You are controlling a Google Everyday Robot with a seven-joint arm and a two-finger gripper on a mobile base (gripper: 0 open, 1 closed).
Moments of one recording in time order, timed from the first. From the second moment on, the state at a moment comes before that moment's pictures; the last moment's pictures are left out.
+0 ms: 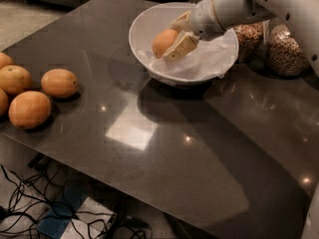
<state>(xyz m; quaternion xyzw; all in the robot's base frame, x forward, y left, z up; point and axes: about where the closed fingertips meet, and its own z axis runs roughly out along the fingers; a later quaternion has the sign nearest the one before) 0.687 -0.051 0.937 -0.61 0.64 0.16 0.43</state>
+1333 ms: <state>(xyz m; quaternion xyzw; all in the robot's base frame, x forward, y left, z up) 0.671 -0.062 0.970 -0.60 0.63 0.17 0.47</state>
